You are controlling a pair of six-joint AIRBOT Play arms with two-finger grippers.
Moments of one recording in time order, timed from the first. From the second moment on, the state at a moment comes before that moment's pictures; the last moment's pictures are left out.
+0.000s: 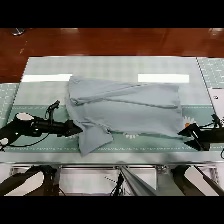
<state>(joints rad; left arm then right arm) 0.12 -1.18 0.40 0.56 -1.13 -0.99 -0.74 -1.03 0.48 -1.13 1.28 1.44</state>
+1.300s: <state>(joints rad) 0.08 -1.67 1.34 0.63 -1.23 -1.26 -0.47 -1.46 1.07 -0.76 1.14 1.28</state>
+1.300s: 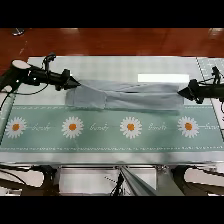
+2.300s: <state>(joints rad) 0.28 -1.73 1.69 1.14 -1.43 -1.54 -0.58 -1.75 1.41 -0.89 1.32 1.28</state>
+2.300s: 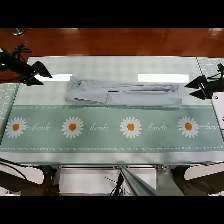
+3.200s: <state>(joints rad) -0.19 -1.33 1.13 1.05 -0.90 -1.48 -0.38 -1.73 1.40 -0.85 1.36 1.25</state>
